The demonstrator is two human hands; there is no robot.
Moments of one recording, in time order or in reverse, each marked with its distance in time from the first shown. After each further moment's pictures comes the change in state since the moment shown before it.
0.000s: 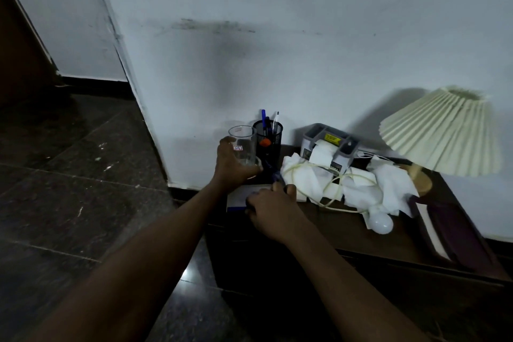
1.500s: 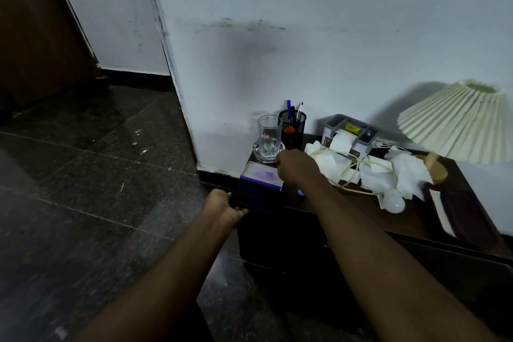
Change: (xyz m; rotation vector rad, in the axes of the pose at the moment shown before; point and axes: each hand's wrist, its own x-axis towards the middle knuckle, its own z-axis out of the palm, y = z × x) left_hand -0.157 0.059 -0.094 -1.018 0.161 -1.118; right_hand 0.034 0.002 -0.022 0.099 0.073 0.124
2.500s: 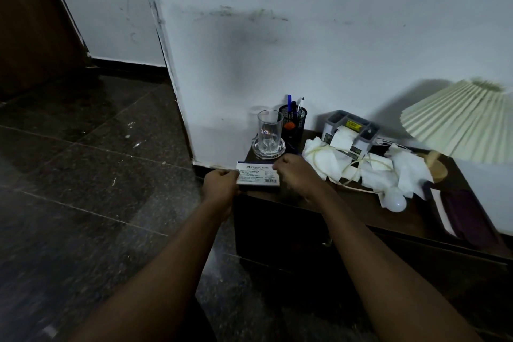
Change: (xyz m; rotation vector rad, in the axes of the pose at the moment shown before) left_hand 0.069 0.005 -0.007 0.470 -0.021 0.496; right_hand -0.013 0.005 0.021 0.809 -0.086 0.226
